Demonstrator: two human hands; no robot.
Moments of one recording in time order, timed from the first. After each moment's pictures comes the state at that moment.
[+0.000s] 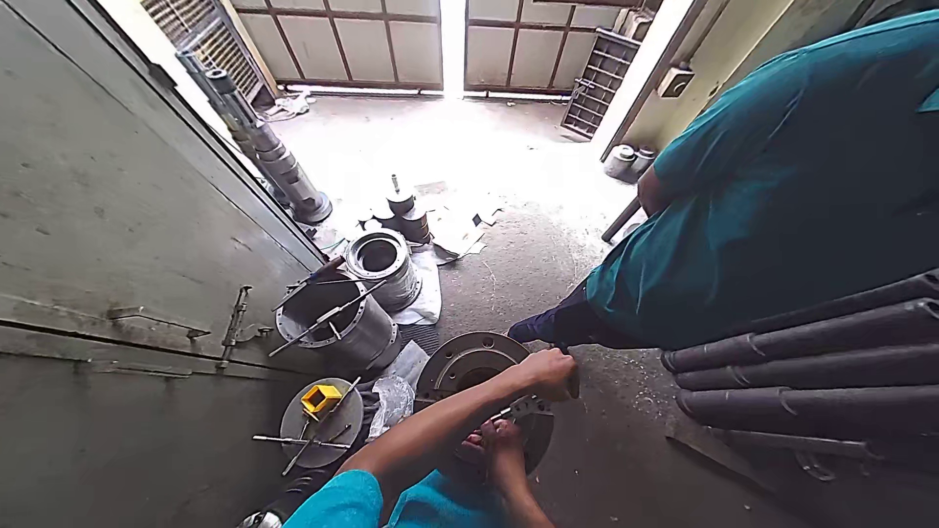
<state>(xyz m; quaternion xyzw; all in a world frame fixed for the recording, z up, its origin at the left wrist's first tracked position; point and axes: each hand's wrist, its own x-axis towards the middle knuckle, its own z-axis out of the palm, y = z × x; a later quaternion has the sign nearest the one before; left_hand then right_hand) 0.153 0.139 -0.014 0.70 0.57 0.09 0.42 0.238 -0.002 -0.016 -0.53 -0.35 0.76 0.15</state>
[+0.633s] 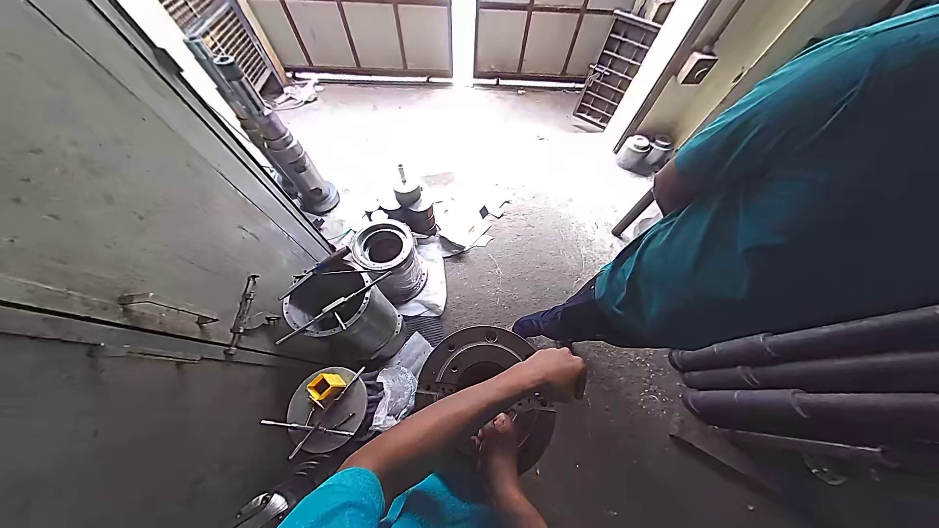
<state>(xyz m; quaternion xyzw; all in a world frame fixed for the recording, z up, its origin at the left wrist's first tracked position) 0.160 0.138 -0.009 0.72 0.56 0.07 0.40 0.229 -0.012 -0.020 -0.57 -0.39 0.71 0.16</state>
